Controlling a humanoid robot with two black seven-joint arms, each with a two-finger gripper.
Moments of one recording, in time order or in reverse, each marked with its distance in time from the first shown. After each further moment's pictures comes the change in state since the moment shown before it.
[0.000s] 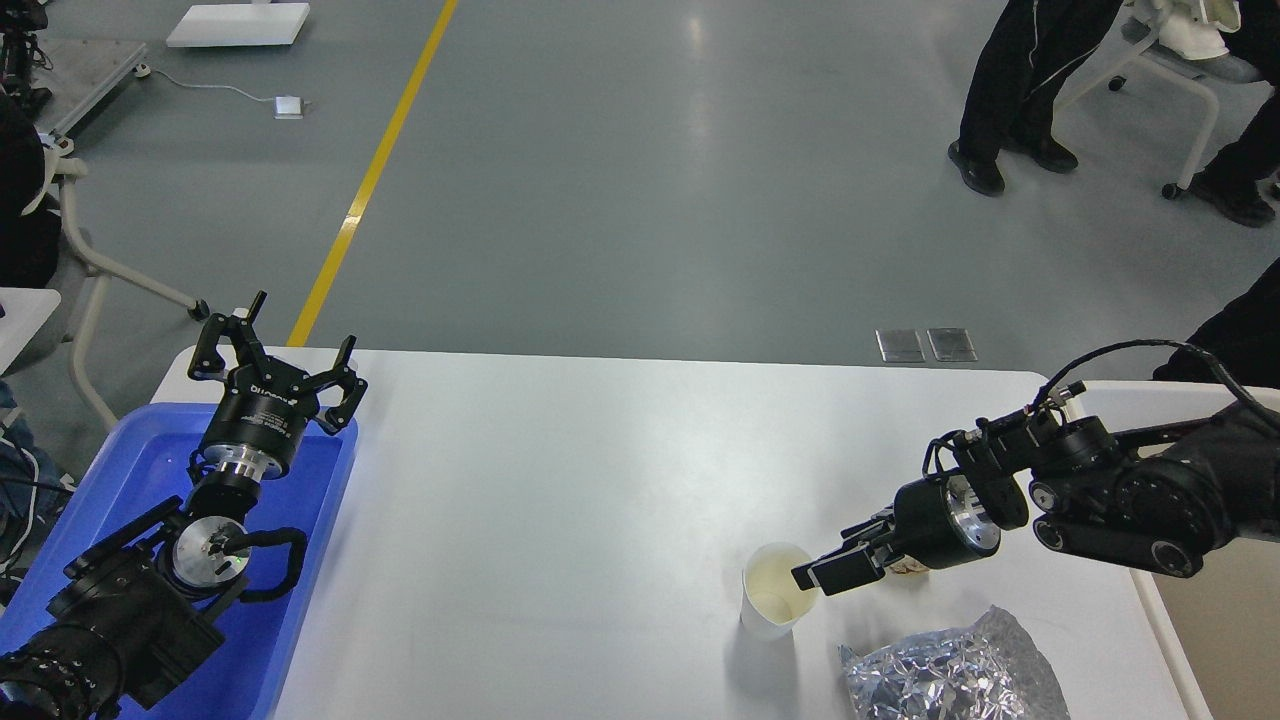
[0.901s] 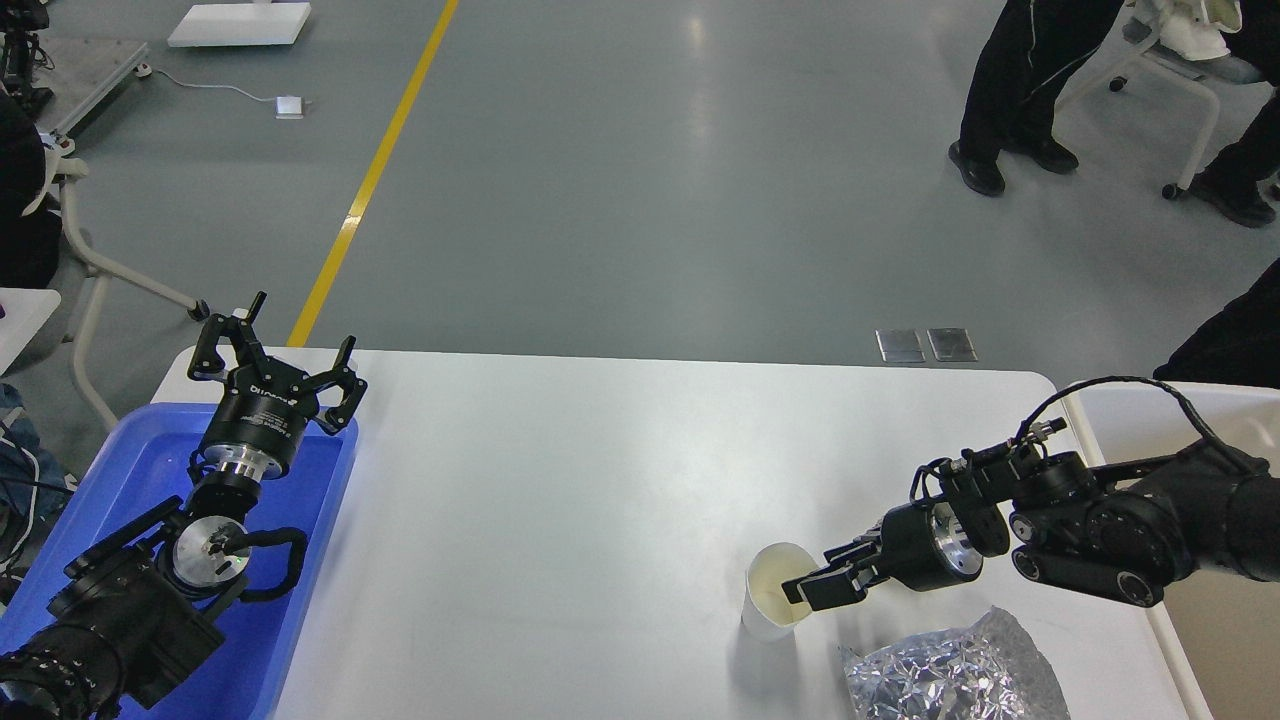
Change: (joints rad) left arm 0.000 0.000 0.000 0.000 0.000 0.000 0.000; right arm -0.100 0.068 0.013 -0.103 0.000 -0.055 0.005
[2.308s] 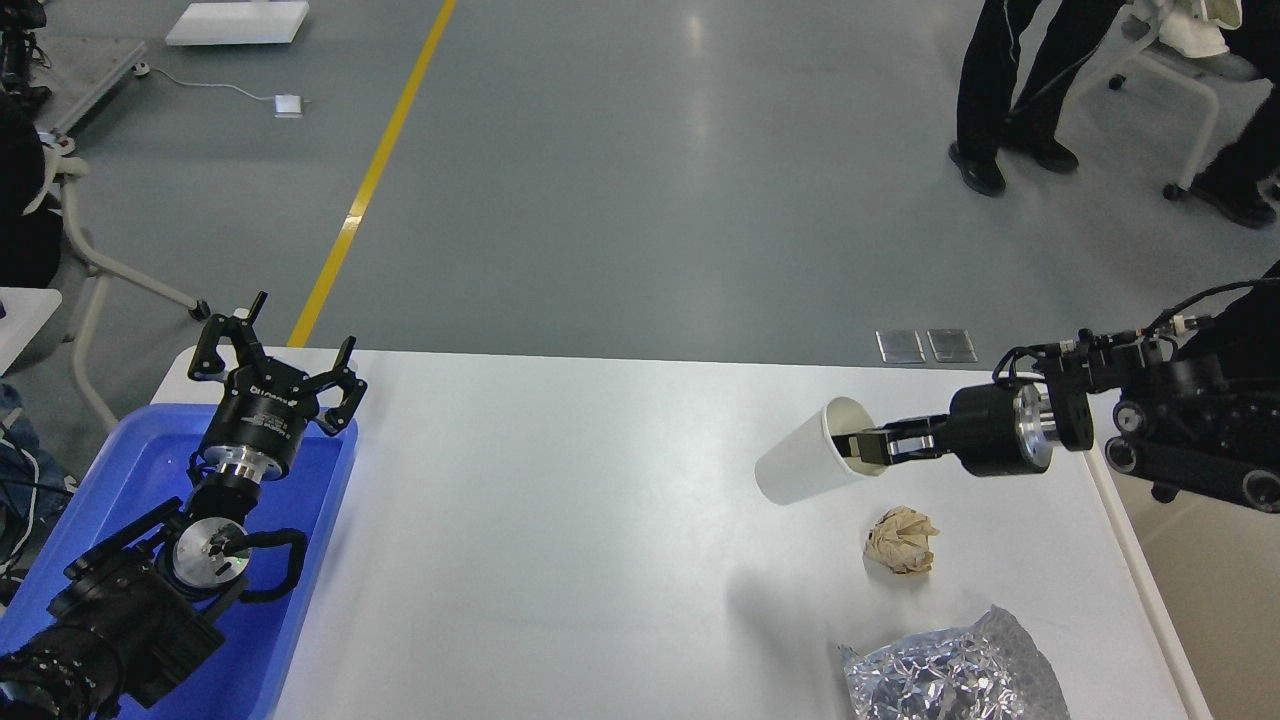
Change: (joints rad) left arm 0.000 0.000 0.000 0.000 0.000 0.000 0.000; right arm 0.200 -0.255 0.073 0.157 0.183 0.042 0.064
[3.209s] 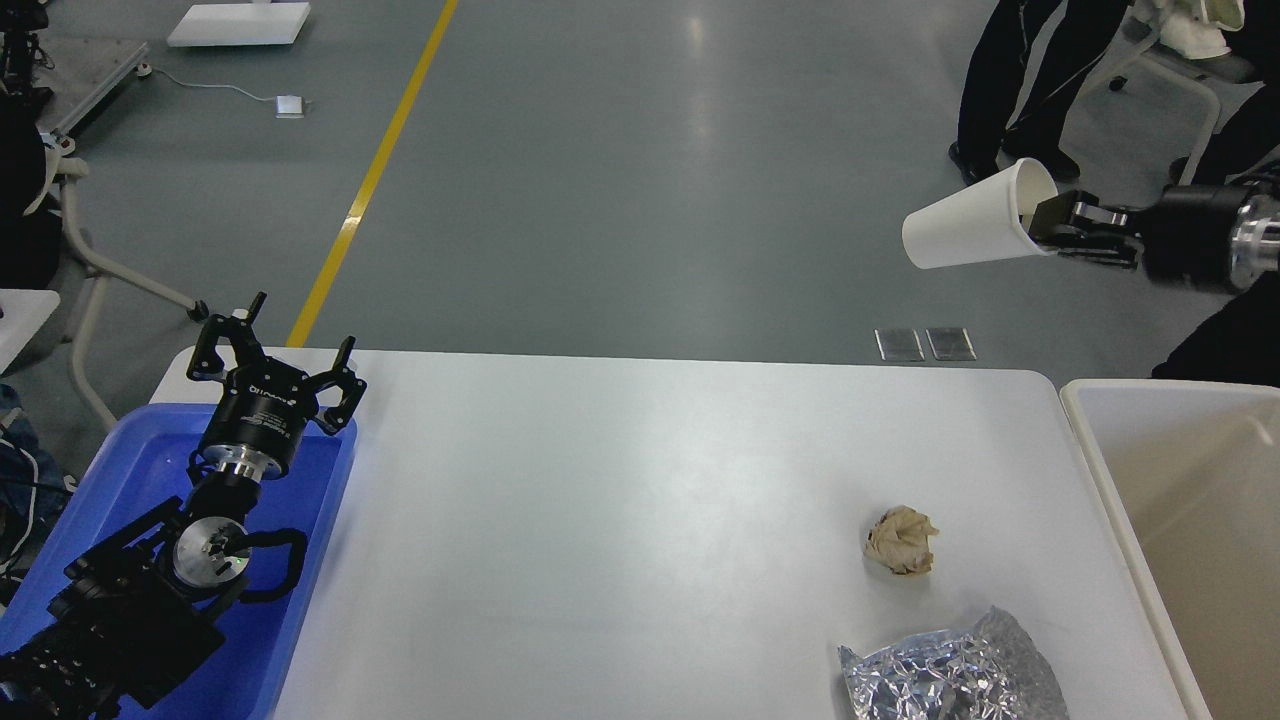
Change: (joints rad) left arm 0.000 0.000 0.000 0.000 0.000 0.000 0.000; right arm 0.103 -0.175 0.140 -0.344 0.295 0.249 -0.003
